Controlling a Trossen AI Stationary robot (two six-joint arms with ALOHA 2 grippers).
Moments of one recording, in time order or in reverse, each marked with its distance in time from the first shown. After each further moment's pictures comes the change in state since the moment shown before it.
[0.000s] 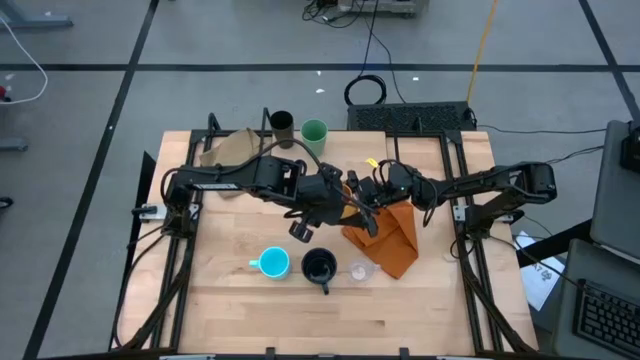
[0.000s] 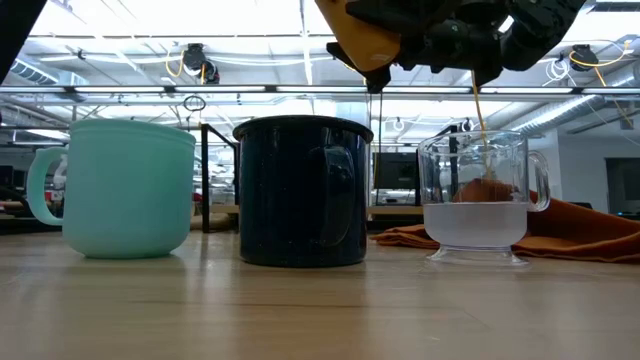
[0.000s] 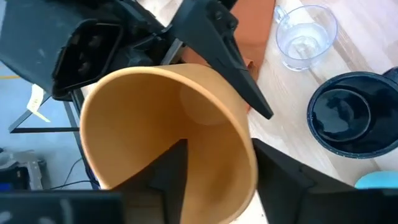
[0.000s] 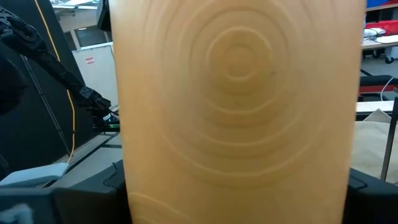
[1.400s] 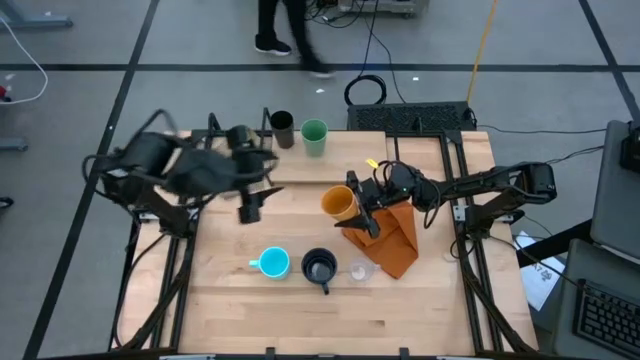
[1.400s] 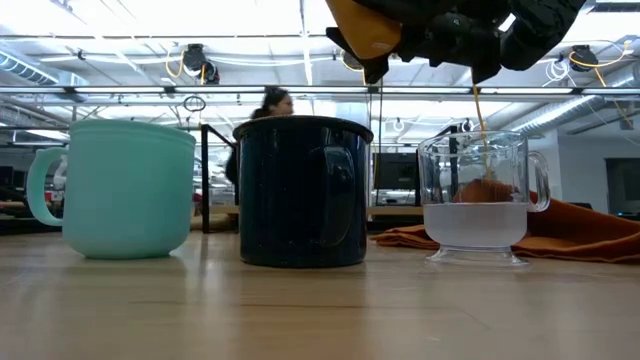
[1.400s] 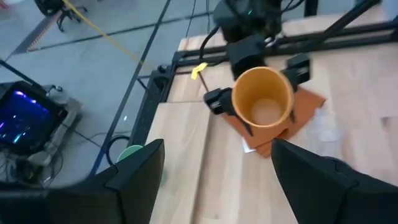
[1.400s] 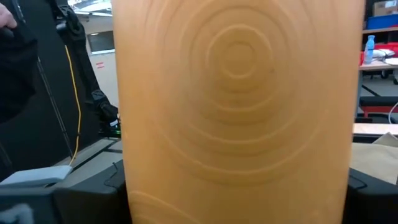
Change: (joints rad) left arm -0.183 -0.396 0.001 -0.093 -0.345 -0.576; right arm -0.004 0.001 0.001 0.059 -0.012 -0.023
